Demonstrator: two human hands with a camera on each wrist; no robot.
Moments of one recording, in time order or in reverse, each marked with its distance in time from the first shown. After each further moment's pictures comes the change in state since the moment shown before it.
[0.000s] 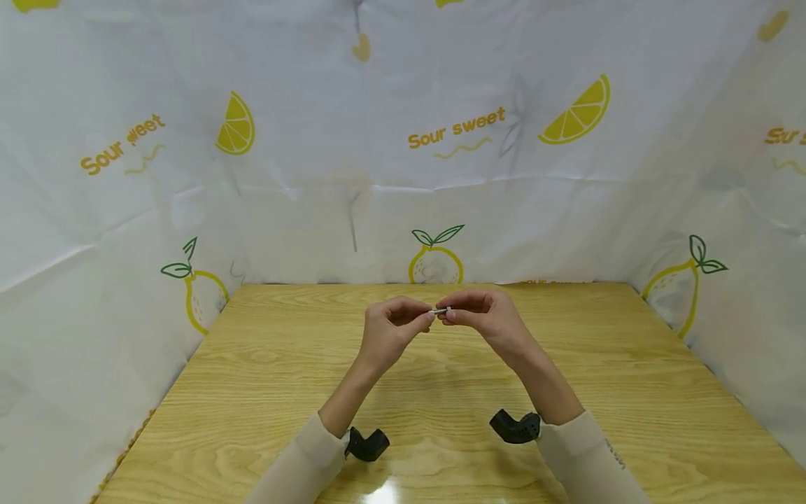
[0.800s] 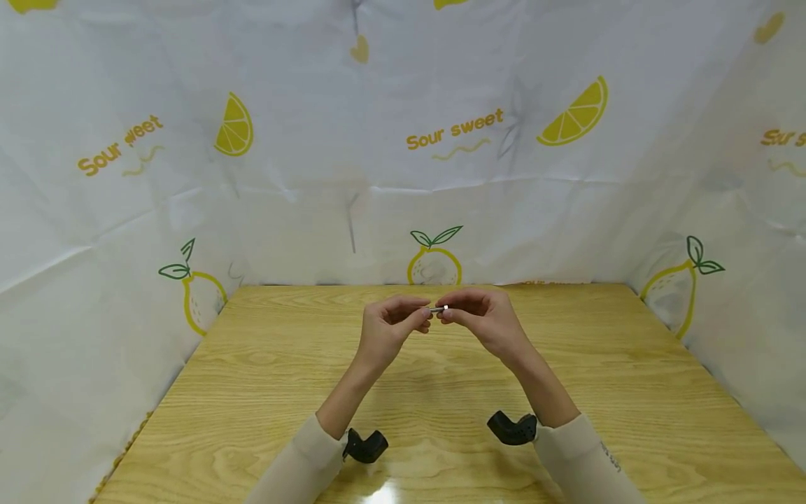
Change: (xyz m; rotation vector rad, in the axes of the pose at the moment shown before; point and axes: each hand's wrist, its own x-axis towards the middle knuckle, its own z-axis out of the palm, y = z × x) left_hand 0.001 0.000 -0.001 -0.119 -0.018 -0.007; right_hand -0.001 0.000 0.005 -0.054 0.049 -0.116
